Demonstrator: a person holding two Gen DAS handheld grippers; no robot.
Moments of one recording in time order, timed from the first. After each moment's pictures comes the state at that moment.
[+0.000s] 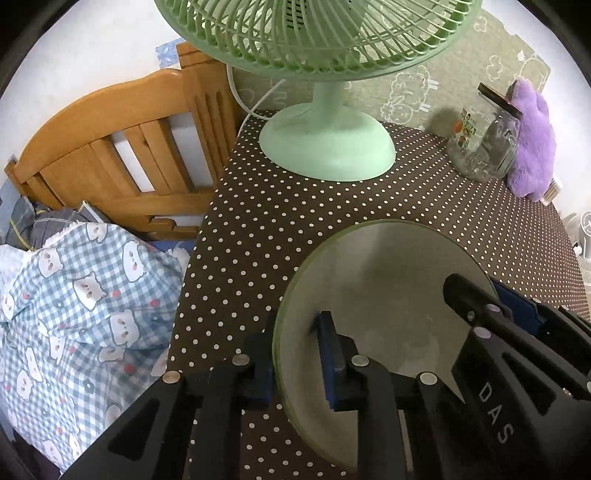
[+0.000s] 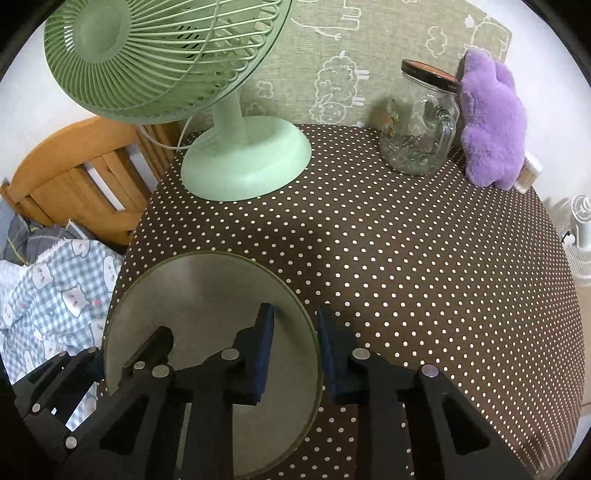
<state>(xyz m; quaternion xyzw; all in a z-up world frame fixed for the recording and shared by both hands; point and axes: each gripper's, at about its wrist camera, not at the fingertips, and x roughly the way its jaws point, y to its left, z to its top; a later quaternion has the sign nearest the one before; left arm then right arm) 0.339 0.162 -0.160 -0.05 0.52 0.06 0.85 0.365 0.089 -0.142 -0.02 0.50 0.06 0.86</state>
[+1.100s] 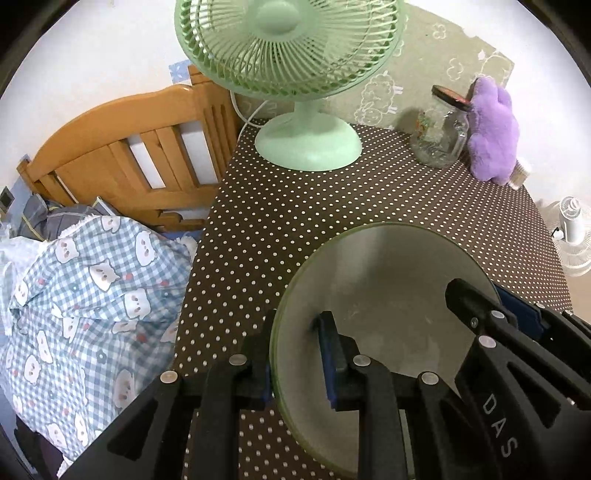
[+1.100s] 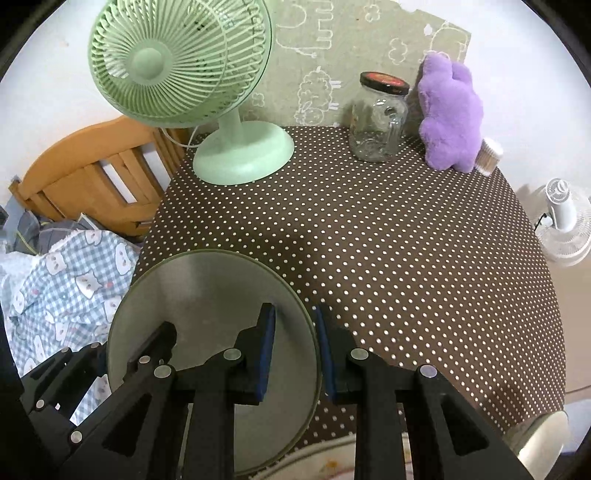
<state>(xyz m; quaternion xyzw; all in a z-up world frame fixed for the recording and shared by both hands) 0.270 0.134 -0.111 -0.04 0.51 0.05 0.86 0.290 0.063 -0.089 -0.02 0.51 0.06 0.86</state>
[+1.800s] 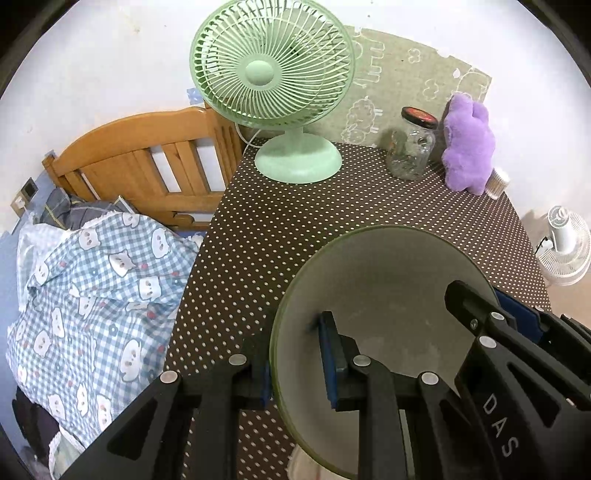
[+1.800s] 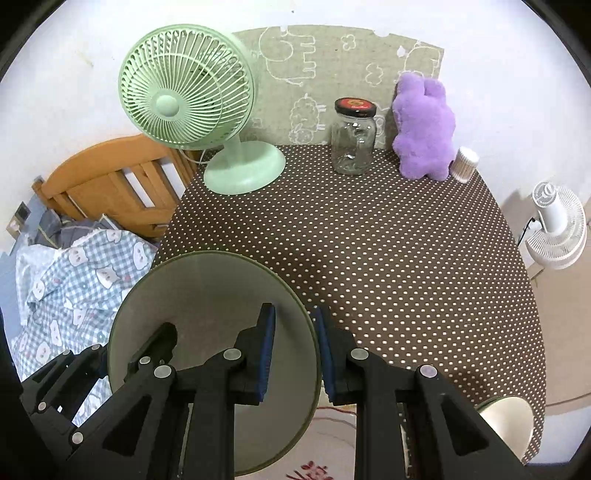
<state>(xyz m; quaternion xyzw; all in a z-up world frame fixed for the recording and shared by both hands) 0.217 0.078 -0.058 -0.05 0.49 0.09 0.87 0.239 0.005 -0.034 -0.01 0.49 0.09 0.87</state>
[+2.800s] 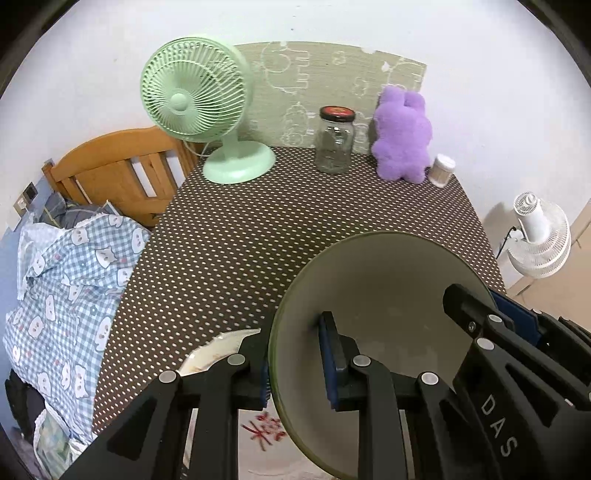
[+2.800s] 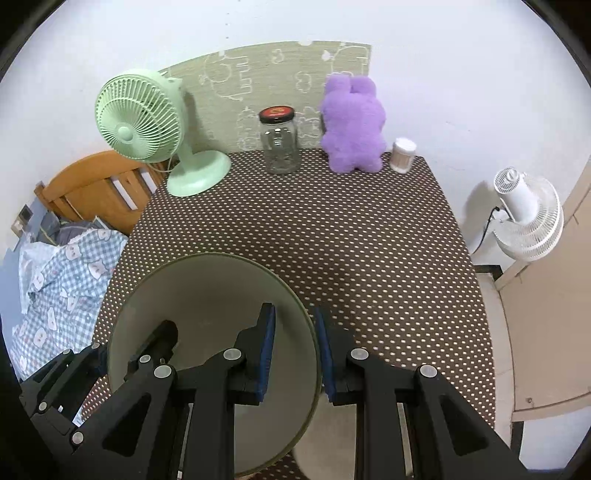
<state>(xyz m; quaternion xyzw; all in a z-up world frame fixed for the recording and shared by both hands) 0.187 -0.063 -0.033 -0.05 0.47 0.08 0.88 0.200 -0.147 -0.008 -0.01 0.48 0.09 0.87</state>
